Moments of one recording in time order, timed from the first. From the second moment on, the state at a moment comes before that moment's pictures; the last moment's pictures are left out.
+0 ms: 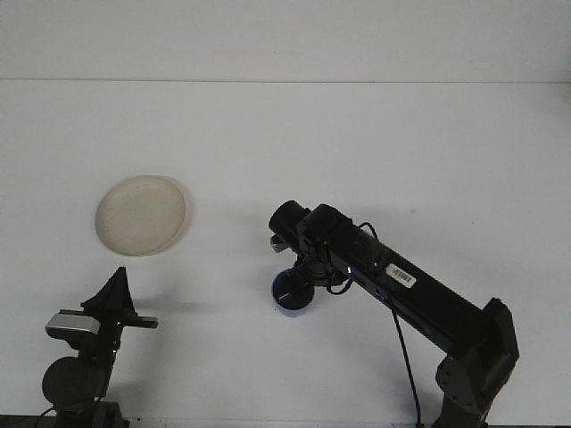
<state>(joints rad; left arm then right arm) -0.05 0.01 0.03 0.22 0.02 -0.09 0.75 1.84 1.64 -1.34 -0.03 0.28</state>
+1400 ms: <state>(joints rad) -0.05 0.01 0.03 0.22 0.02 -0.09 0.00 0.91 1.18 -0.95 -0.02 0.06</state>
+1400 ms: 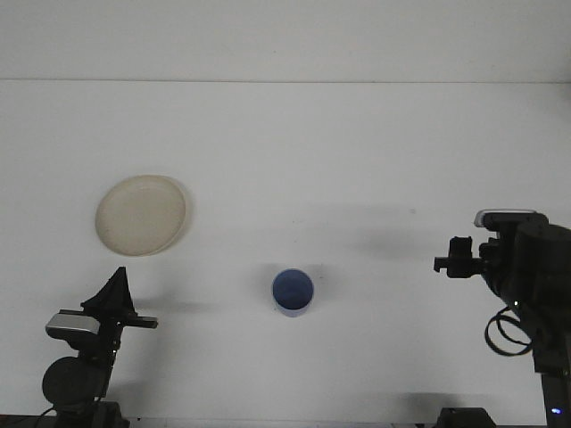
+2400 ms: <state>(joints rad) -0.05 0.01 0.03 0.22 0.02 -0.09 0.00 0.36 0.56 -0.41 -0.03 -0.09</state>
